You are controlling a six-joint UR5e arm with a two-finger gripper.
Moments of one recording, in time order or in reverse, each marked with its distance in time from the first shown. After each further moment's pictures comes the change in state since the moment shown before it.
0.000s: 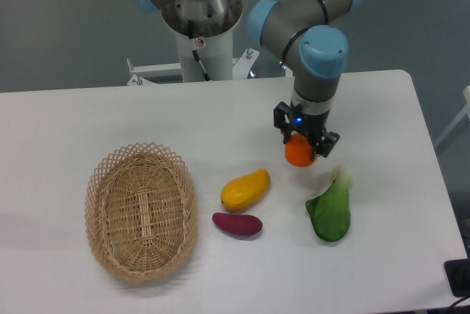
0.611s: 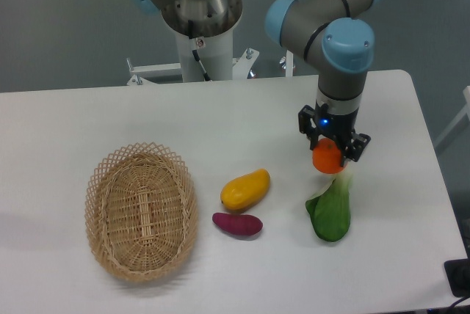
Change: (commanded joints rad) arm 0.003 -0.046 0.117 -0.044 0.043 0.008
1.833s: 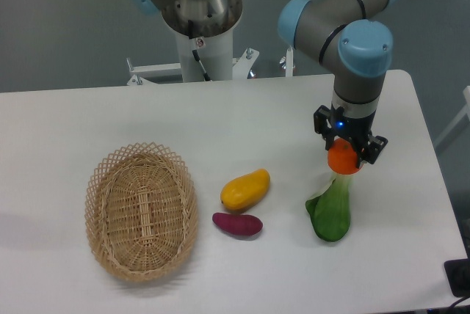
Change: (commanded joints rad) arm 0.008 -0.014 0.025 -0.023 0.029 0.046
